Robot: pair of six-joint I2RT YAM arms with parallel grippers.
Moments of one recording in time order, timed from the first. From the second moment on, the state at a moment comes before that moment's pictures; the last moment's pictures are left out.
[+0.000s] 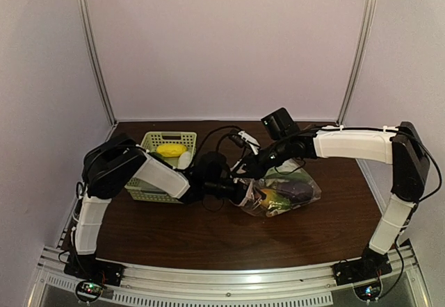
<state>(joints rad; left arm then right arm) -0.93 2.22 1.21 0.60 0.56 -0.45 0.73 1.75 1.28 -0.30 -0.64 0.03</state>
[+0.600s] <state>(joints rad) -0.93 2.37 1.28 0.83 0.65 -0.62 0.72 1.77 1.28 -0.33 -0.61 0.00</state>
